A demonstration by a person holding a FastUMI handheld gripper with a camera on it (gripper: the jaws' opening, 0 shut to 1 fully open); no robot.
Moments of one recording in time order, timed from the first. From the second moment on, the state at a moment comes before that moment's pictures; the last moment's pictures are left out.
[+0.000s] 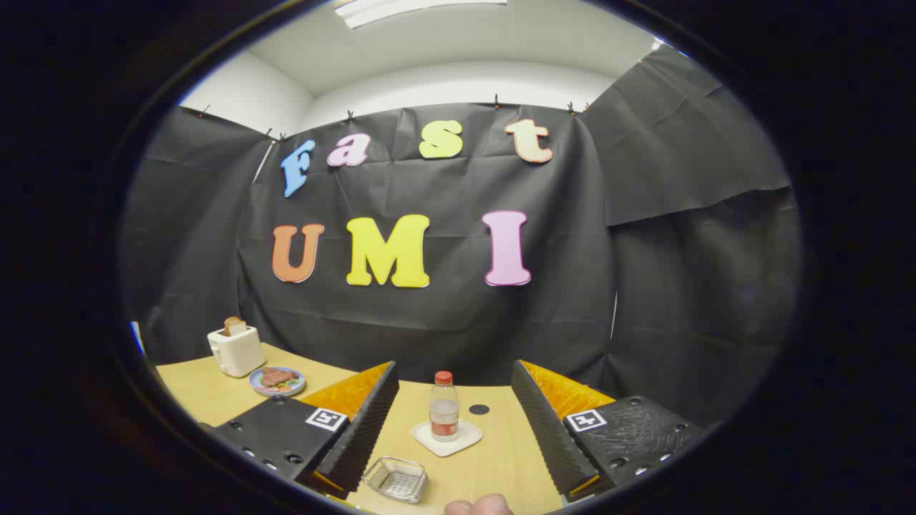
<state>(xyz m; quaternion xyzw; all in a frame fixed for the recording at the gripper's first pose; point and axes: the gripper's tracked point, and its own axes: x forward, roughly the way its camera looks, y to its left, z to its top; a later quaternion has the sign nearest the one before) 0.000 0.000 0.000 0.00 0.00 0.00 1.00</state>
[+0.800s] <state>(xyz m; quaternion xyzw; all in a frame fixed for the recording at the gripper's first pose) 0.006 0.003 -0.010 0.01 0.02 0.01 1.00</state>
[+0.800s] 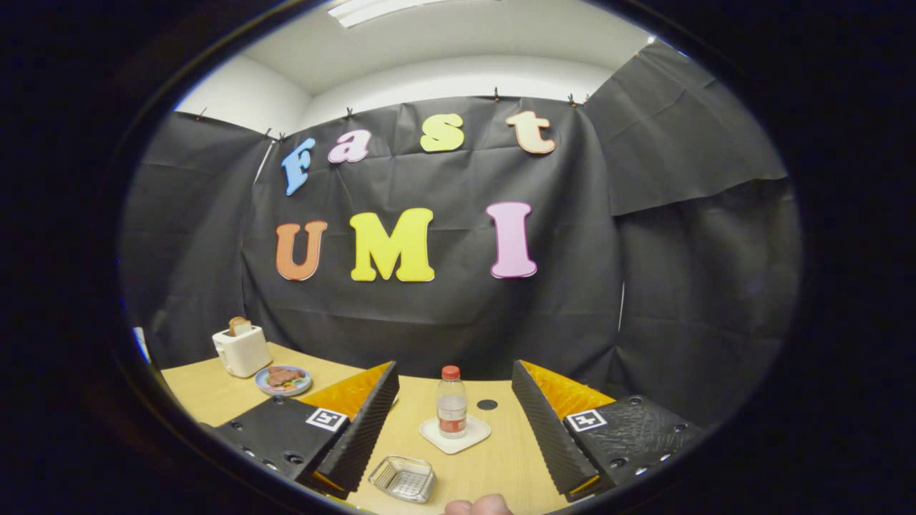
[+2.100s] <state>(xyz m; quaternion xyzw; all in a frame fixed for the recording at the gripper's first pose) 0.005 0.072 -0.036 -0.01 0.09 0.02 1.00</state>
